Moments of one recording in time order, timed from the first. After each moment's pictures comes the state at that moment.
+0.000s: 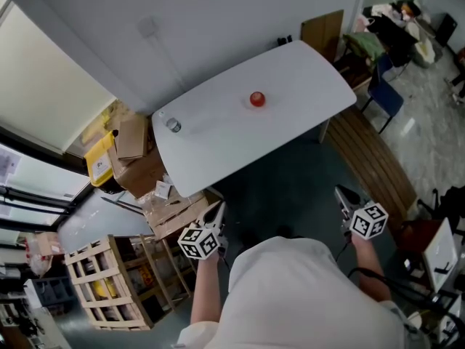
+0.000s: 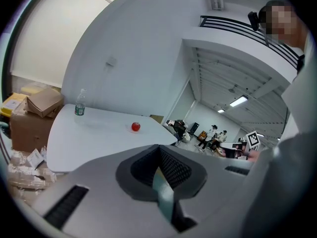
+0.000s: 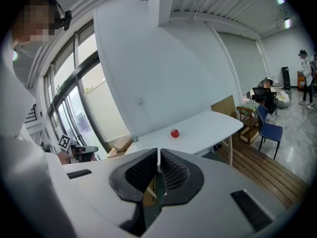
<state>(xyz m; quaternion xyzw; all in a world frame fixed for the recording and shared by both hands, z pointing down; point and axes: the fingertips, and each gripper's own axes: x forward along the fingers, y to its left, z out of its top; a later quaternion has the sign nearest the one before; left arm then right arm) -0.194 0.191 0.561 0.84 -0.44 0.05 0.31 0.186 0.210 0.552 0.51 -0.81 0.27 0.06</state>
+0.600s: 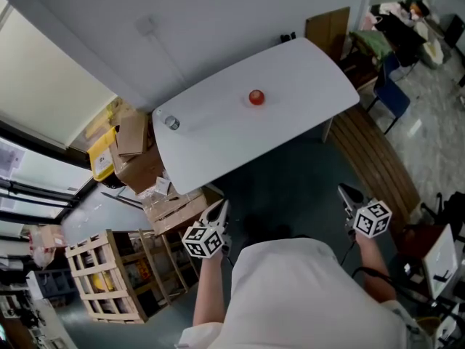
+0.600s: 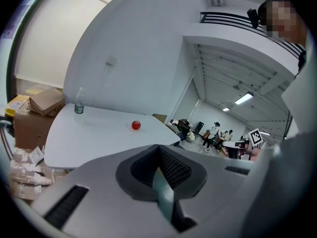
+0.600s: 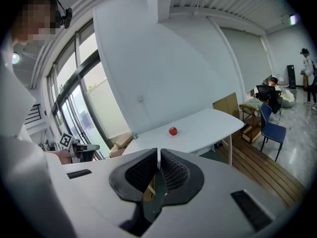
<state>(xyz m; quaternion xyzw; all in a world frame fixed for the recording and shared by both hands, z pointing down) -0.159 0.188 0.569 0.83 -0.47 0.06 0.31 0.219 0.197 0.563 0.49 -0.82 0.28 0.08</state>
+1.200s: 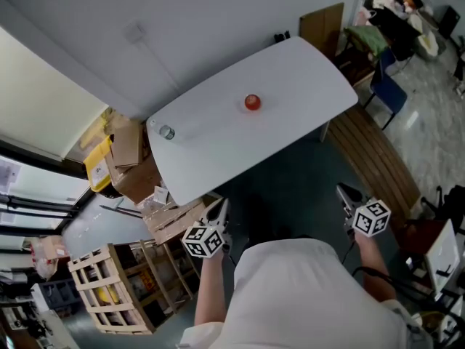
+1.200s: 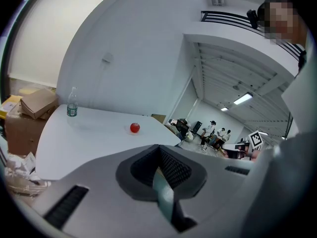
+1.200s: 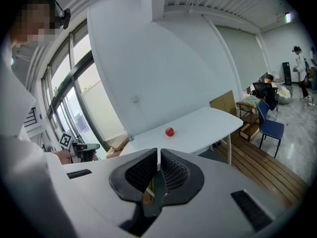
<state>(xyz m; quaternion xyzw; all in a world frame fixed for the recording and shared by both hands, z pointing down) -0.155 0.138 0.571 0.83 -0.46 0.07 0.31 0.217 0.166 0.575 0.50 -0.81 0.30 0.07</state>
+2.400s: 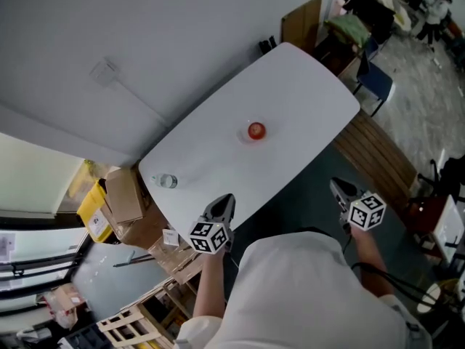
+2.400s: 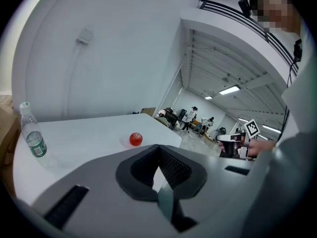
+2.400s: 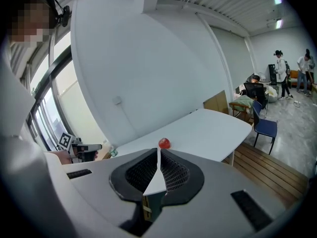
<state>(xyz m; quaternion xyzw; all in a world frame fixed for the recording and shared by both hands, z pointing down) -0.177 -0.065 0.582 0.88 -0.34 0.13 0.30 0.147 0.013 0.571 0.57 -0.76 0.31 0.07</state>
